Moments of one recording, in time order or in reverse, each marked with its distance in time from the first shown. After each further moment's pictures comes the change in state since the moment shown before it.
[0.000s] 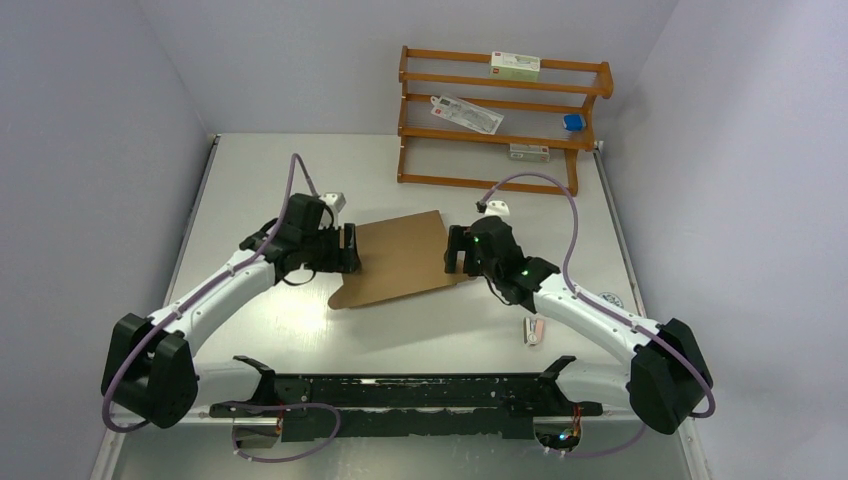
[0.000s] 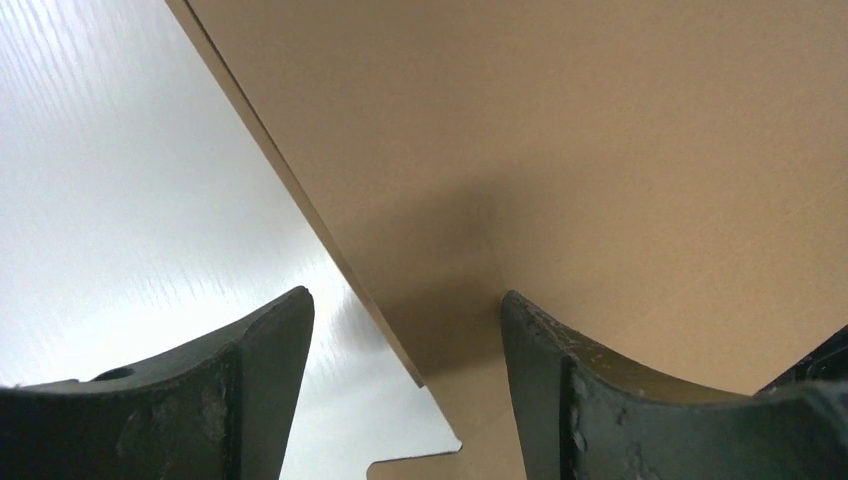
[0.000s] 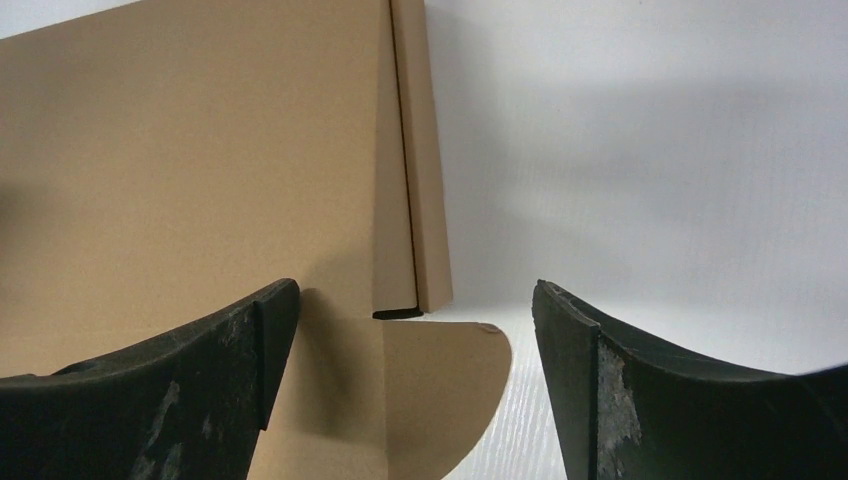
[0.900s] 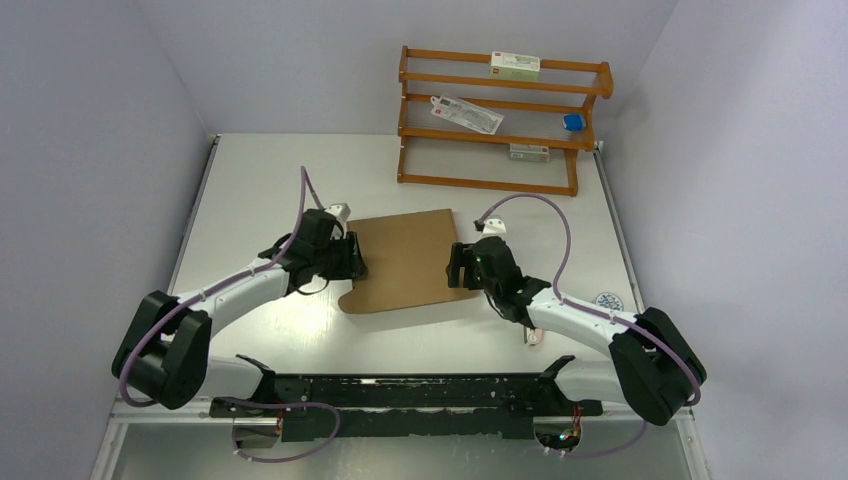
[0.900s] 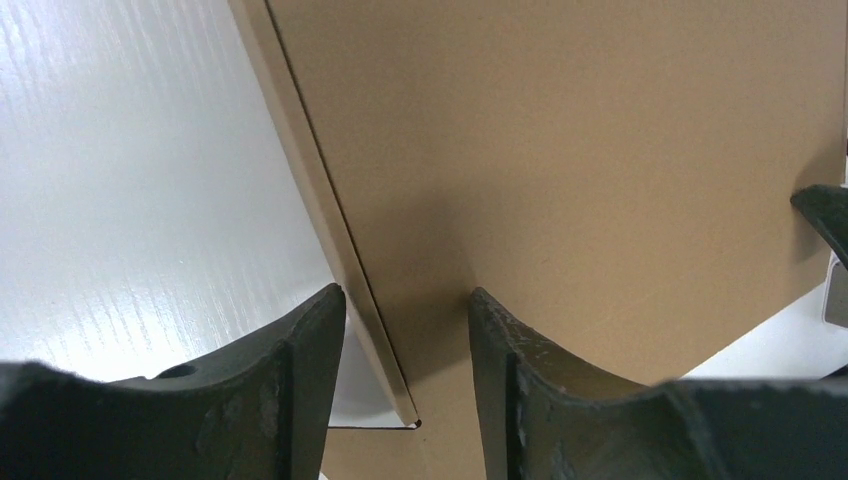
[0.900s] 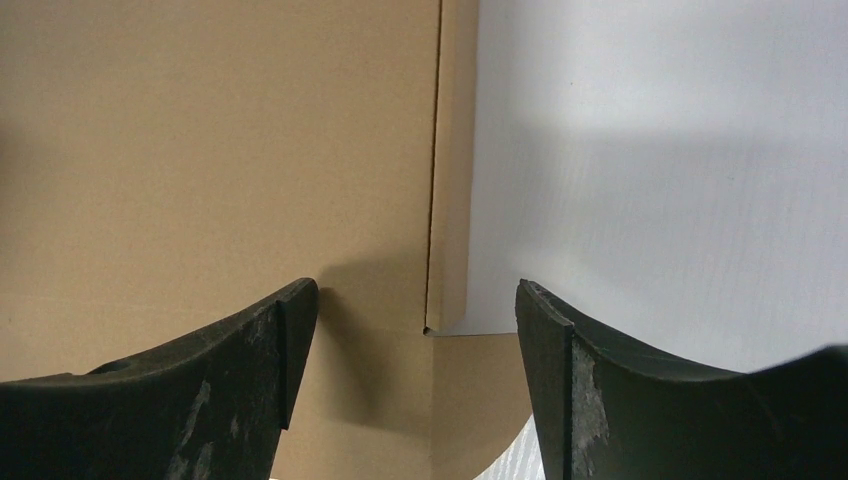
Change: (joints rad) left arm -0.047 0.101 -0.153 0.313 -0.019 -0.134; right arm -0.013 0.051 -0.224 0.327 -0.034 -0.058
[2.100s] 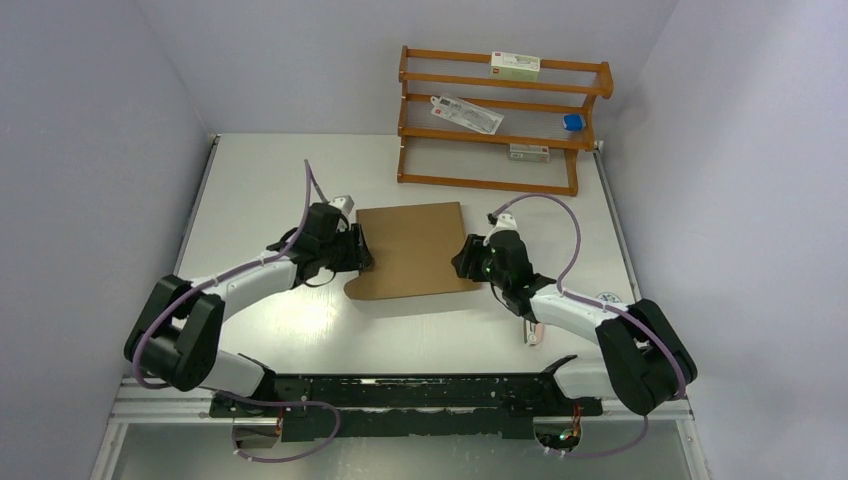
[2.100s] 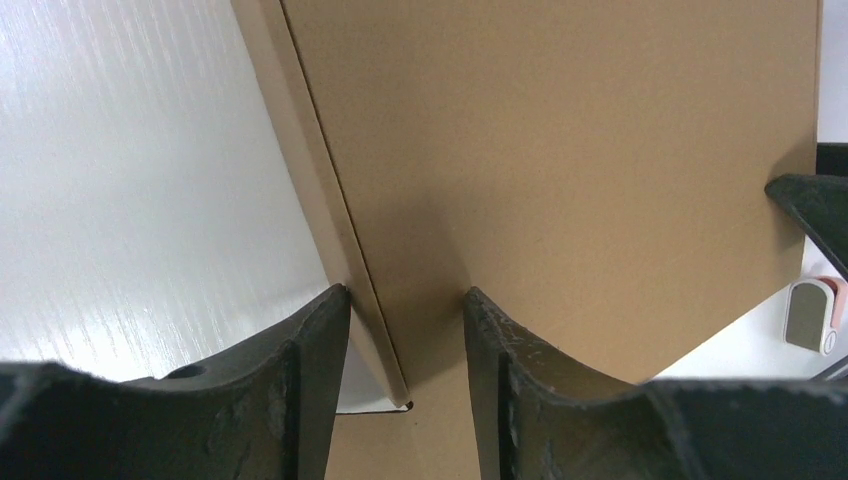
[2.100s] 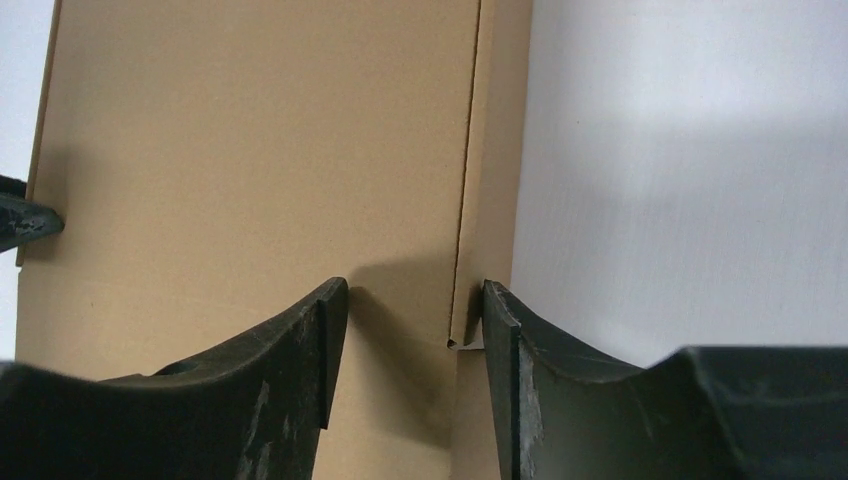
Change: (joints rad) left arm -0.002 0.068 0.021 0.087 0.016 -0.041; right arm -0.140 0.062 -0.044 0.181 -0.205 0.051
